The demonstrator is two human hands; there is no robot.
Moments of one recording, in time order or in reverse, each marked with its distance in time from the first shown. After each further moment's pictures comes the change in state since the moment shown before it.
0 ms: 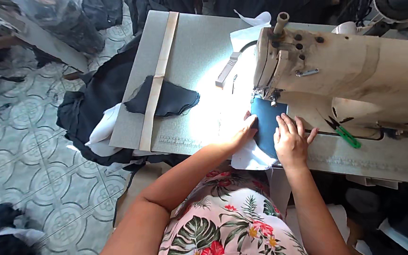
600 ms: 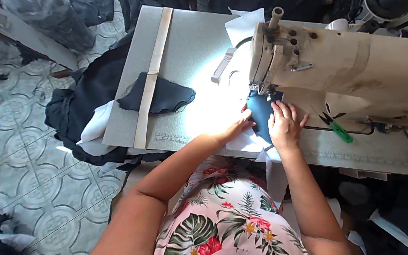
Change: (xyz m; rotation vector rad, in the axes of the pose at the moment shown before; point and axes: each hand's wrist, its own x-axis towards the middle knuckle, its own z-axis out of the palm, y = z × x) left_hand 0.015 -0.018 -0.011 0.080 0.038 0.282; right_hand 0.031 -0.002 0.006 0.047 -0.051 0.035
